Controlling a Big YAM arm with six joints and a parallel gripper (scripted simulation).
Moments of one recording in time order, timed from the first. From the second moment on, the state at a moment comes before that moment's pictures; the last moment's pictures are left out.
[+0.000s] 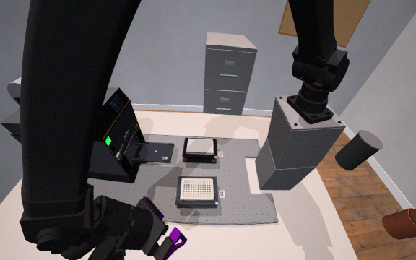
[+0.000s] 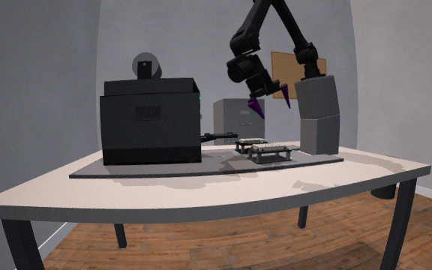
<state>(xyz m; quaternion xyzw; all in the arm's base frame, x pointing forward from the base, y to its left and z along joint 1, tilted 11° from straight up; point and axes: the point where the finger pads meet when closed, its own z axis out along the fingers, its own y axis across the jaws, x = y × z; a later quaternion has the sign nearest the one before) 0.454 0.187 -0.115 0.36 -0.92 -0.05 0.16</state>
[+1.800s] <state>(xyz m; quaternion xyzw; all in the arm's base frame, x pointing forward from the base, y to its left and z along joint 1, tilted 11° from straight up) 0.432 0.013 -0.062 0.08 -1.00 -0.01 0.00</state>
